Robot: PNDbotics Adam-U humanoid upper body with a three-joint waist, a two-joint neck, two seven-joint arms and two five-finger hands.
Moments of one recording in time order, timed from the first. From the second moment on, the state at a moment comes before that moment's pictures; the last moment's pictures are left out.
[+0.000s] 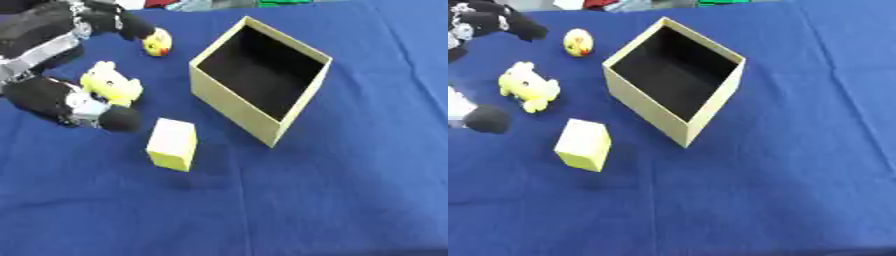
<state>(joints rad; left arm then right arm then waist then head) -0.72 0.86 -0.41 -1.99 -0.34 0.16 -0.45 -0.37 -0.60 -0.11 -1.98 0.07 -0.24 -0.48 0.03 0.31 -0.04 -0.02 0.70</state>
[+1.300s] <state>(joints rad) -0.79 0.79 -0.56 -1.99 -0.45 0.29 -0.84 -0.36 -0.60 -0.10 -1.98 0.06 -0.25 -0.48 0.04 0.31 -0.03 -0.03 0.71</state>
